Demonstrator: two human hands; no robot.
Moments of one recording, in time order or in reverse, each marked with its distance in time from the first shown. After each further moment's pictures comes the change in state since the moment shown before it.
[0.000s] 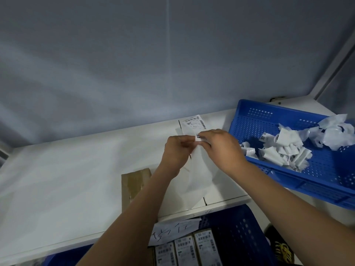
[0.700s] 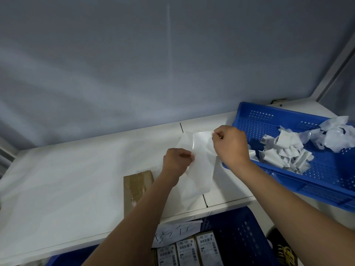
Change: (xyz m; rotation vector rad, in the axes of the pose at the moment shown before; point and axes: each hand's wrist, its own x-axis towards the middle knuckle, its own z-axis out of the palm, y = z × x) left_hand -0.006 -0.017 -0.003 0.201 0.060 -0.153; right_hand 0.006 0.002 -0.010 0.315 0.164 0.427
